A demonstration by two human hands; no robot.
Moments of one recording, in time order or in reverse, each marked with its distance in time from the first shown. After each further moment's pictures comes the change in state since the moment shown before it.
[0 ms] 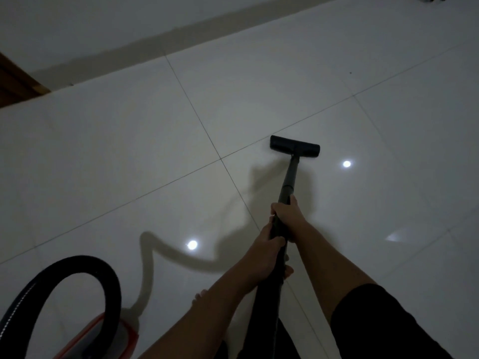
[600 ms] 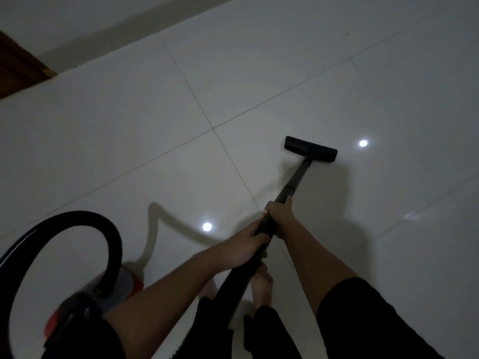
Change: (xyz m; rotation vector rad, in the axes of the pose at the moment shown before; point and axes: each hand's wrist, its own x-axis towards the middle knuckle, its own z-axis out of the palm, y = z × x) left_hand -0.044 -0.075 0.078 0.392 -0.042 -0.148; right_hand -0.049 0.109 -0.066 0.196 -0.033 0.148
